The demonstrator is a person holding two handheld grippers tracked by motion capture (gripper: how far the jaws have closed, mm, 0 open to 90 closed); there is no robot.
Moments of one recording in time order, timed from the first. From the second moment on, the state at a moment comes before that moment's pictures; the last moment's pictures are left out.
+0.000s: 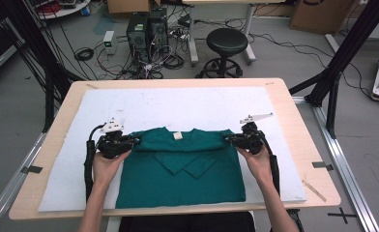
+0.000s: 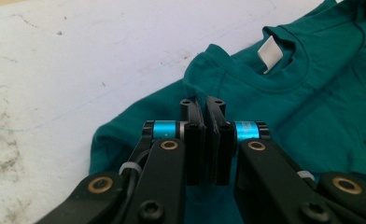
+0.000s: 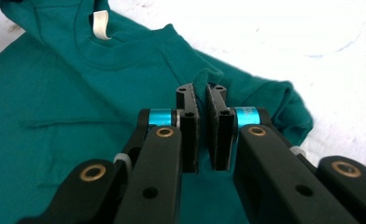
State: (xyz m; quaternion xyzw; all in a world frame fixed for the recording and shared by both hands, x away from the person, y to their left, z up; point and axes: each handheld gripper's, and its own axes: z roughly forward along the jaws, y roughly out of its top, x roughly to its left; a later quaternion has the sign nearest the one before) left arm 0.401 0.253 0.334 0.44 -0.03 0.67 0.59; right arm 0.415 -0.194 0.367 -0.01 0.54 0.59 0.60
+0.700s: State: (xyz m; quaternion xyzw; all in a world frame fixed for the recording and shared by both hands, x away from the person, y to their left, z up) left arm 0.418 0.252 0.302 0.46 -0.04 0.66 0.60; right arm 0.435 -0.202 0.334 -0.02 0.54 0.60 0.58
